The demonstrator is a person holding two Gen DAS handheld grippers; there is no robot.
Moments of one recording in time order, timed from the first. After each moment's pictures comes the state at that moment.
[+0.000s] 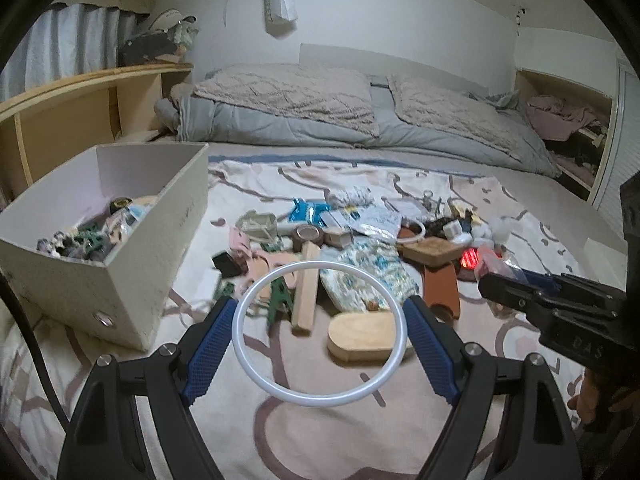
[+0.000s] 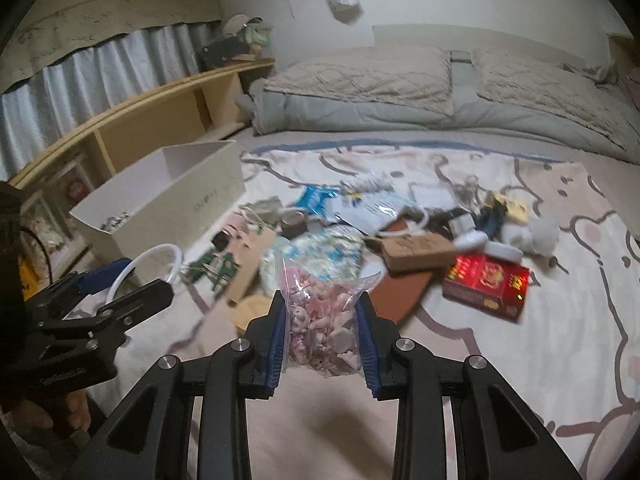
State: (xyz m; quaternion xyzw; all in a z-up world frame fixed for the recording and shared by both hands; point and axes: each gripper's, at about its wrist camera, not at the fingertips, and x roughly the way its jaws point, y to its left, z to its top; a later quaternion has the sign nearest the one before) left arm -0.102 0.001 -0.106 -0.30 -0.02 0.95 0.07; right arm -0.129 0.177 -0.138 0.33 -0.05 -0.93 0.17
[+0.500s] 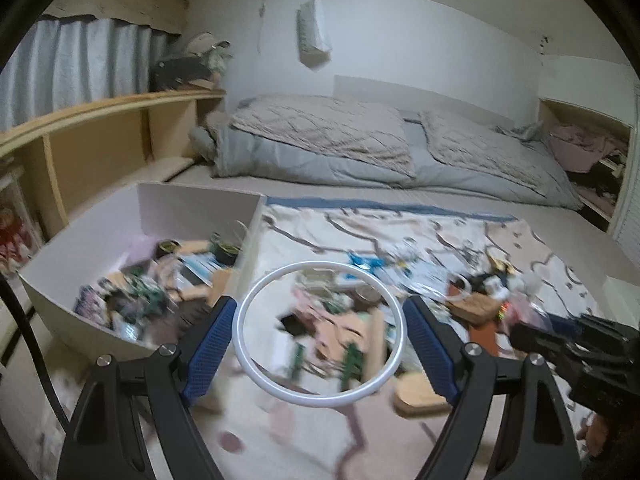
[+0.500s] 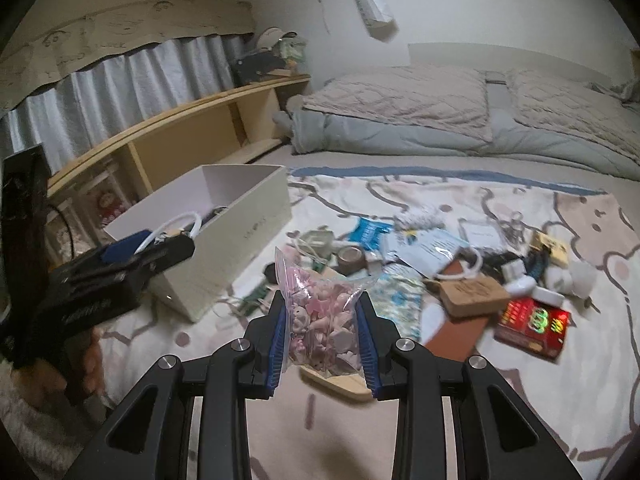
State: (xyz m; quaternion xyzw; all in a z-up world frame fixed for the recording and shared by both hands) left arm -0.131 -0.067 -0.062 -0.26 -0.02 0.97 0.02; right arm -0.138 0.132 -0.105 0.30 -0.05 -0.93 0.22
